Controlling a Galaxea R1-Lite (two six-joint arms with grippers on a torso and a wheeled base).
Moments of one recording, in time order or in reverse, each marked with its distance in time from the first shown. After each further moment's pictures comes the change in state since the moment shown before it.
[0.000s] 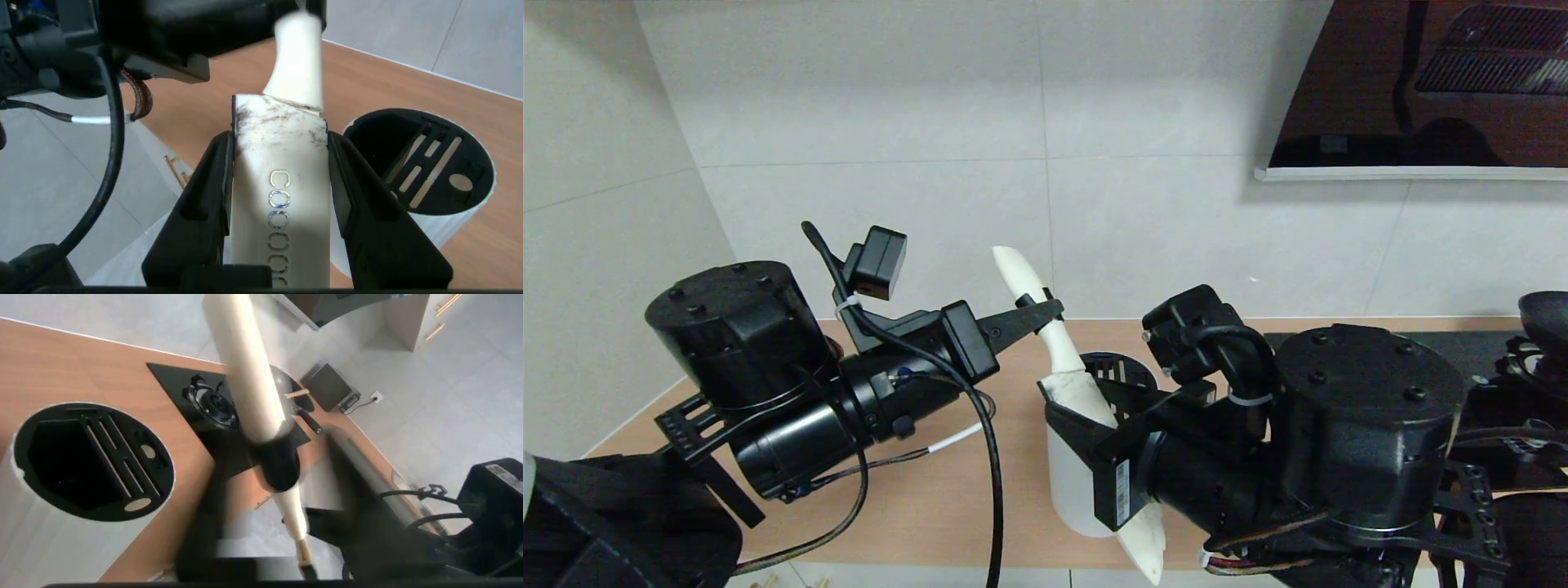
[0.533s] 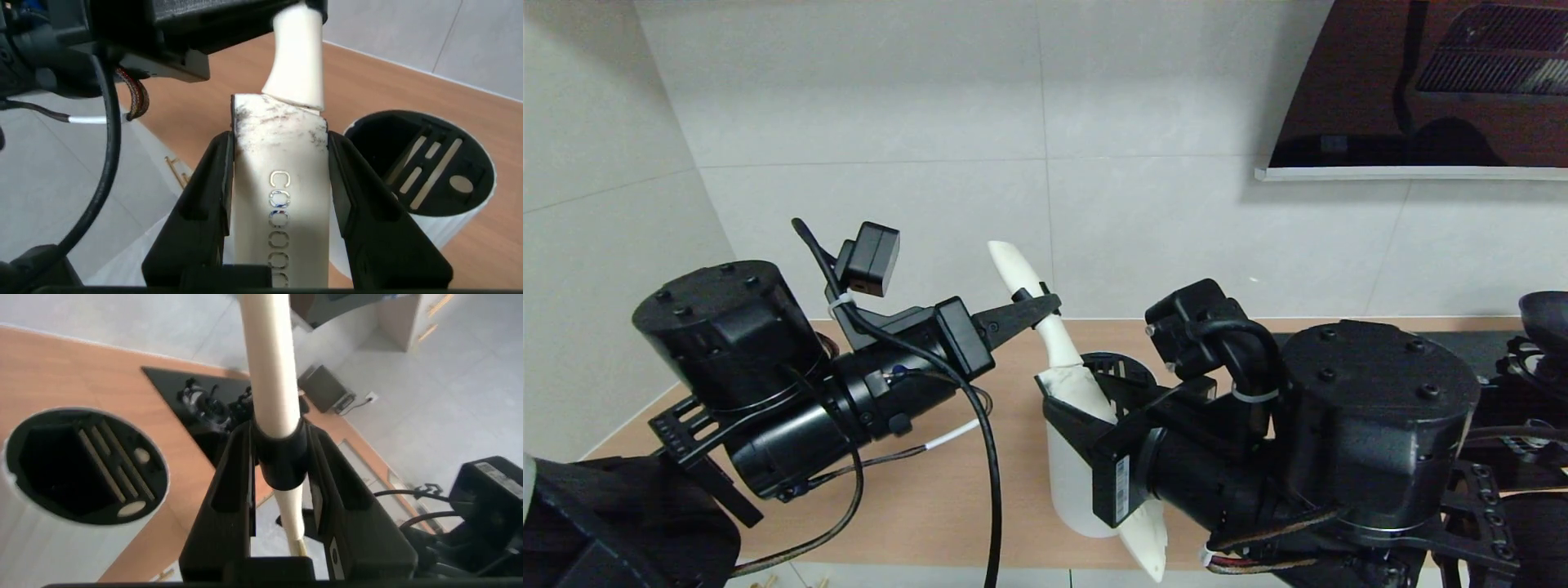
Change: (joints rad) left arm 0.000 -0.004 0.009 -0.044 0.000 0.000; right arm -0.001 -0.001 -0.003 -0.006 -0.001 0.003
